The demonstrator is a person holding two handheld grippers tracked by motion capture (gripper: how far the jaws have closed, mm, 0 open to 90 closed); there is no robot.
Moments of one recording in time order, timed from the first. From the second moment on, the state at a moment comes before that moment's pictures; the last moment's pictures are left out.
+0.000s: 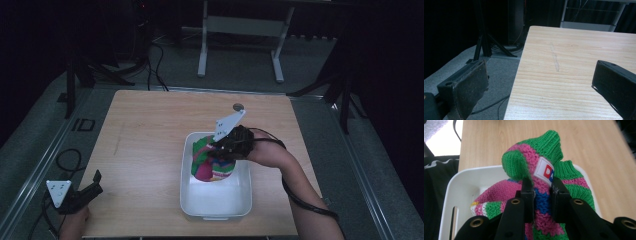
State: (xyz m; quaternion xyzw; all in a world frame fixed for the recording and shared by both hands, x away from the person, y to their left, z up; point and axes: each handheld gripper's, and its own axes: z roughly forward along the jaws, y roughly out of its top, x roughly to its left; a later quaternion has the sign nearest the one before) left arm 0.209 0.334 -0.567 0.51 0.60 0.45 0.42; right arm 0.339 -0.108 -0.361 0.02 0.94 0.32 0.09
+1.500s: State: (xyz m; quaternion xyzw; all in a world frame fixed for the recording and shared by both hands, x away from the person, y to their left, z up) left arm 0.209 0.334 -0.567 0.51 0.60 0.45 0.42; right arm 0.362 -0.281 -0.328 0.19 0.90 0.34 0.17
